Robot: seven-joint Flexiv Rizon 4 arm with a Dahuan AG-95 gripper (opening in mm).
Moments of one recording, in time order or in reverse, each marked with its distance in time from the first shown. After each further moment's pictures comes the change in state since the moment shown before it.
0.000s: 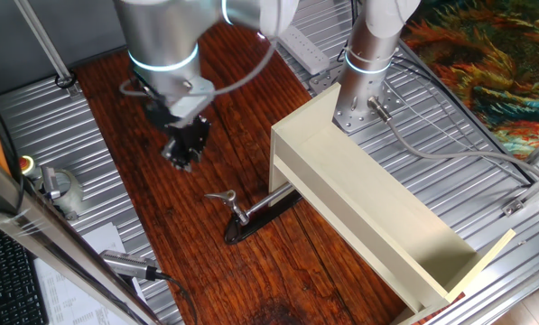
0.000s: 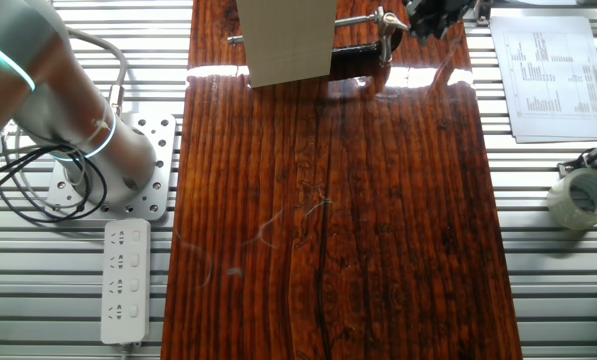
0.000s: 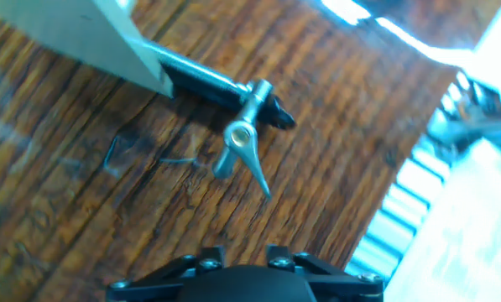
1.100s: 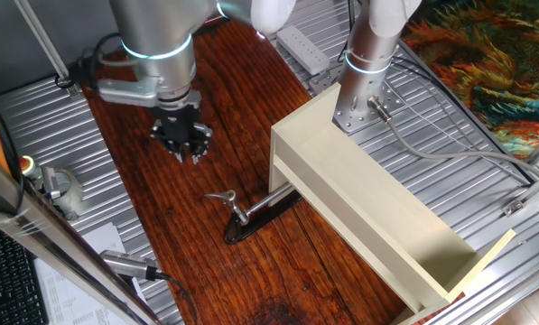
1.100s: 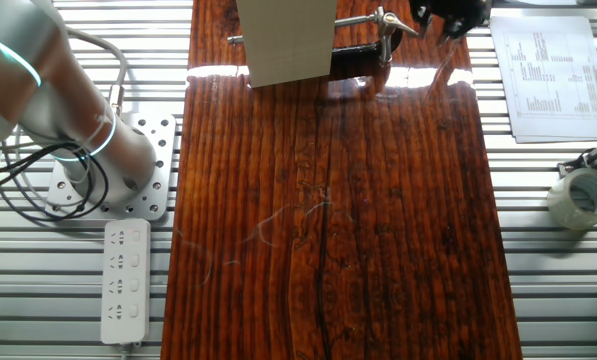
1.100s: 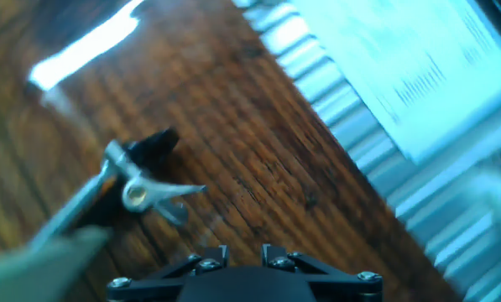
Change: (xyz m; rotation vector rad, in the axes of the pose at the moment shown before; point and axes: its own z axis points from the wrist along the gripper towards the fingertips) arm 0.005 0.001 -0.005 -0.015 -0.028 1.115
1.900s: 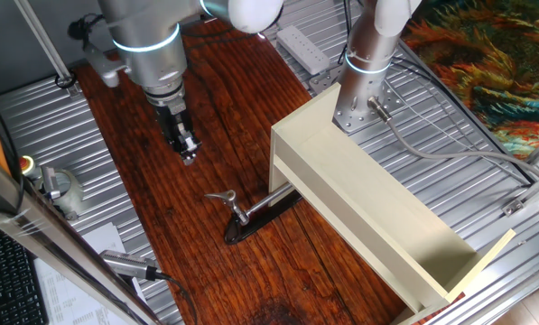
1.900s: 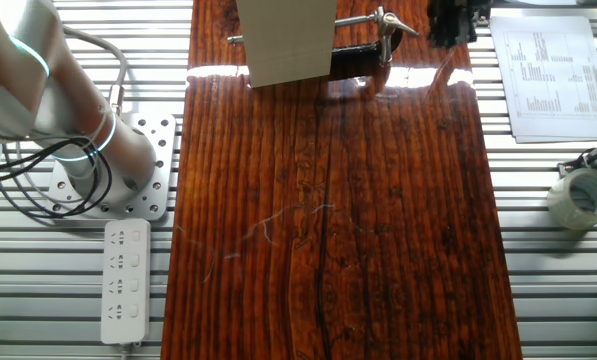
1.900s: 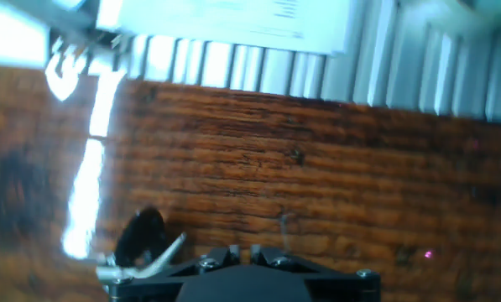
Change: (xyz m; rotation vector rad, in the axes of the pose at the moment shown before) arm 0.002 -0.005 0.005 -0.078 -0.012 0.741
